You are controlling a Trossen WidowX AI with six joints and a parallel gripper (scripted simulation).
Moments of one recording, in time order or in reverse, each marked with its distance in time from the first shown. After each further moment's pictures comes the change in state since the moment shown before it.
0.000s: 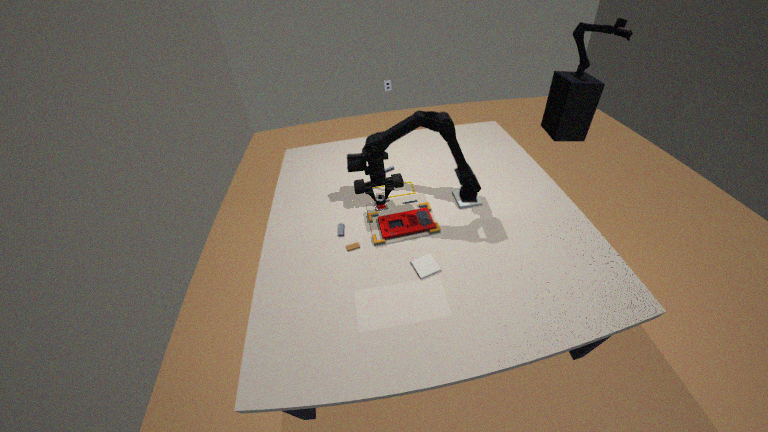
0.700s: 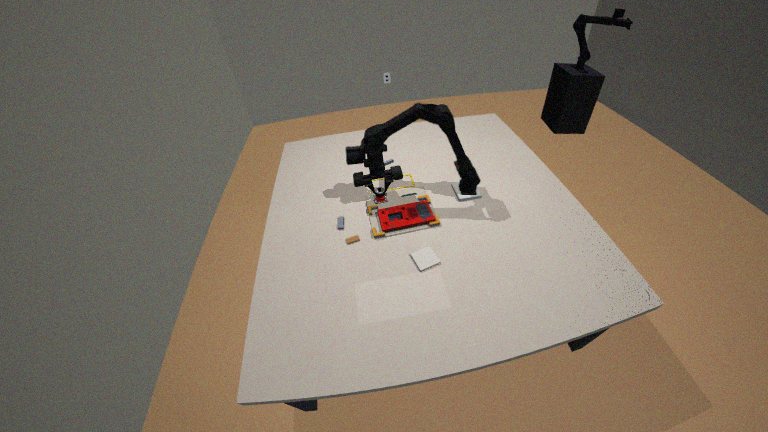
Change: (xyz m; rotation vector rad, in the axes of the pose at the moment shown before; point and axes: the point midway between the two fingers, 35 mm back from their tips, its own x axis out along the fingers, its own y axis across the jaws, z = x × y) arm -0.004 0.000 0.000 -0.001 0.000 -0.001
